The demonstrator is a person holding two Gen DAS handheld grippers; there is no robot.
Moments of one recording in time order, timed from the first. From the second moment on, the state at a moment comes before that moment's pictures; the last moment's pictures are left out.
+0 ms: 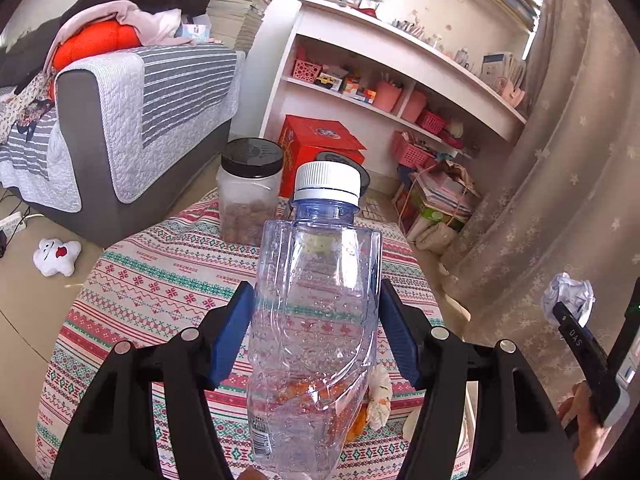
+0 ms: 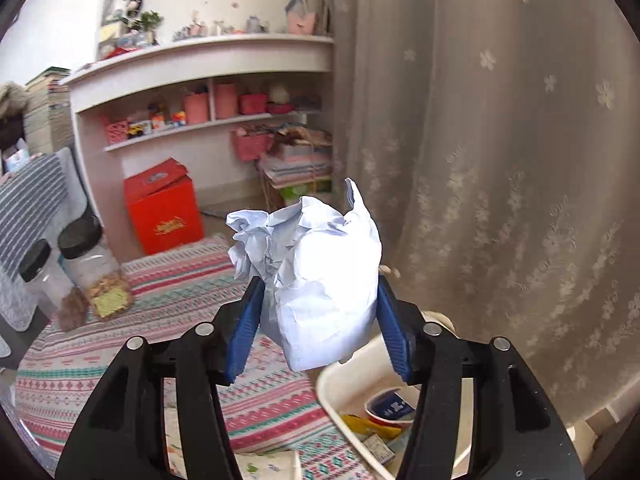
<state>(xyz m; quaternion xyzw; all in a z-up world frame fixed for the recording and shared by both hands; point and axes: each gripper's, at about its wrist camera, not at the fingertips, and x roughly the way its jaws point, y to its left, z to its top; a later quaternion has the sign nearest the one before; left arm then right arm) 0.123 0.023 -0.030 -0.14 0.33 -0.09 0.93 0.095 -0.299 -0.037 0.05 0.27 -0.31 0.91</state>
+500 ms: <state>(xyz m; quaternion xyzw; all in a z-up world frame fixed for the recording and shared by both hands) 0.114 -0.130 -0.019 -0.11 0.35 -0.21 0.91 0.009 -0.406 -0.009 0.09 0.21 -0.41 0.88</state>
